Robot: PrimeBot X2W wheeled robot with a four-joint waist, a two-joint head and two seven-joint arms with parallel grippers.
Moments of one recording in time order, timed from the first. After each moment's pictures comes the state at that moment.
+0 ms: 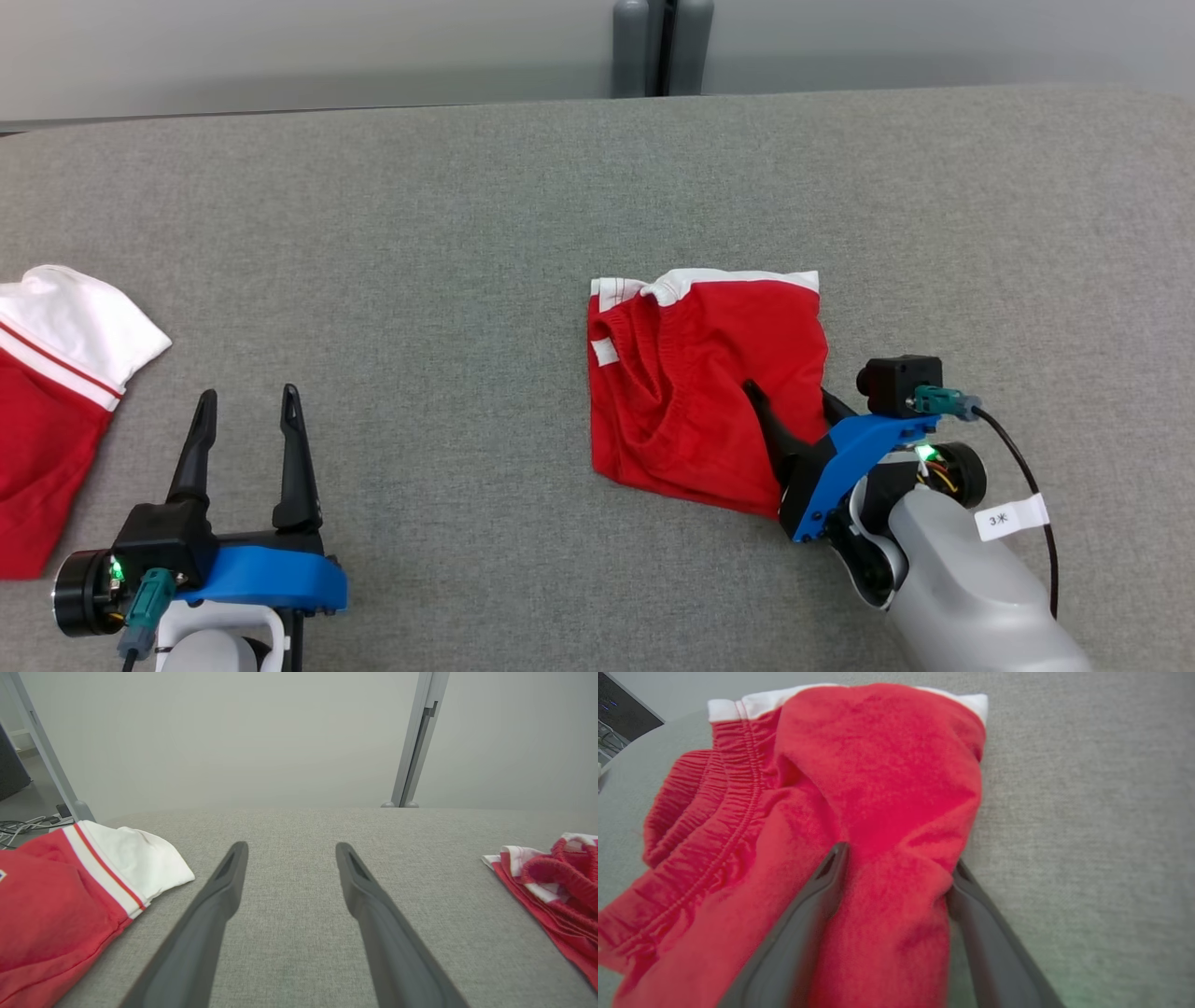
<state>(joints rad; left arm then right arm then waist) -0.13 0.07 0.08 0.26 -0.06 -0.10 -0.26 -0.62 -0.05 0.38 0.96 0.50 0.13 -0.12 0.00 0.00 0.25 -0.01</state>
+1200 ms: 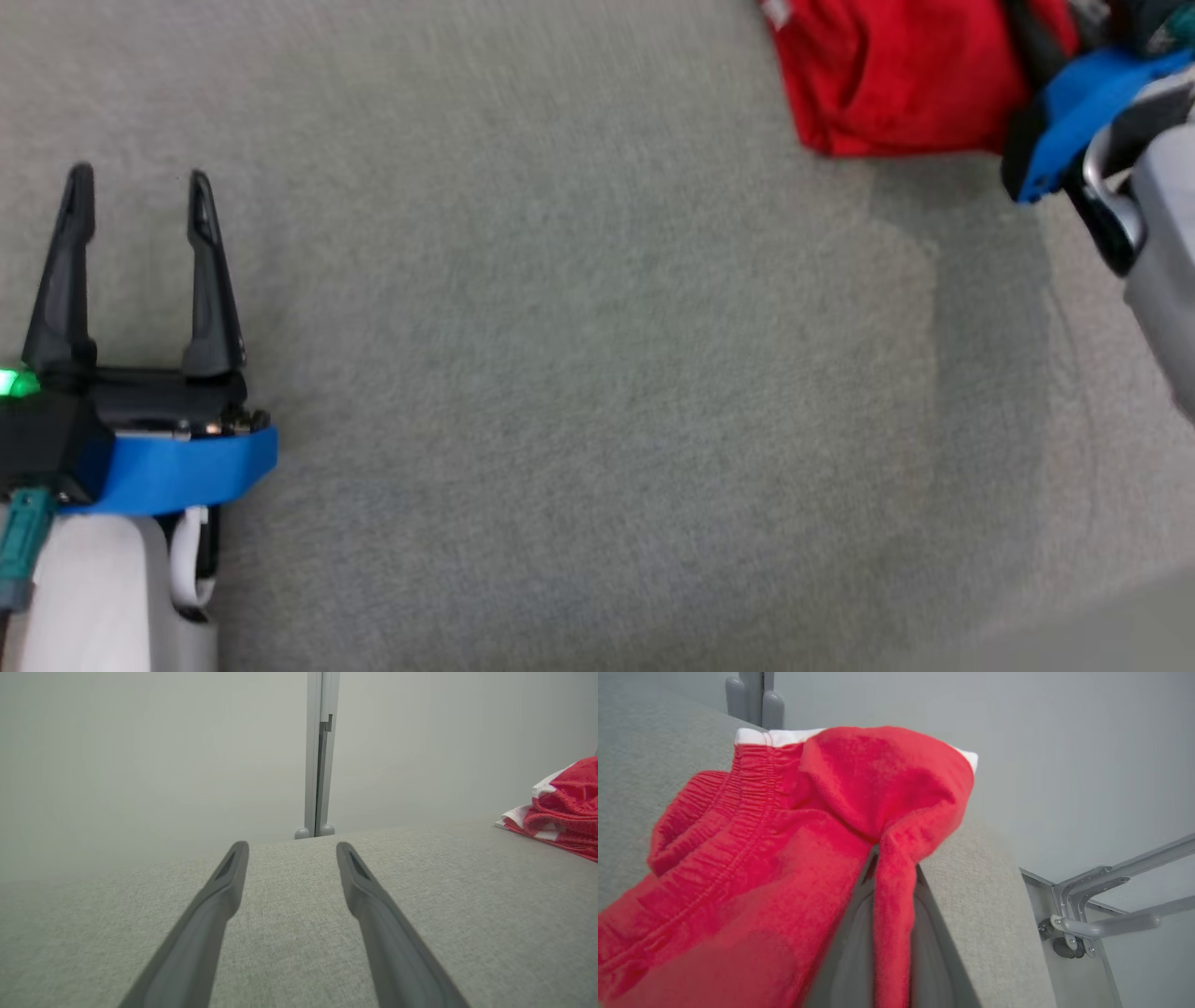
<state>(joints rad) -0.29 0.16 0.06 -0.04 -0.02 -0.12 -0.26 -1.19 -0.37 0.56 1.05 0.32 0.13 -0.24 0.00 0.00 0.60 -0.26</state>
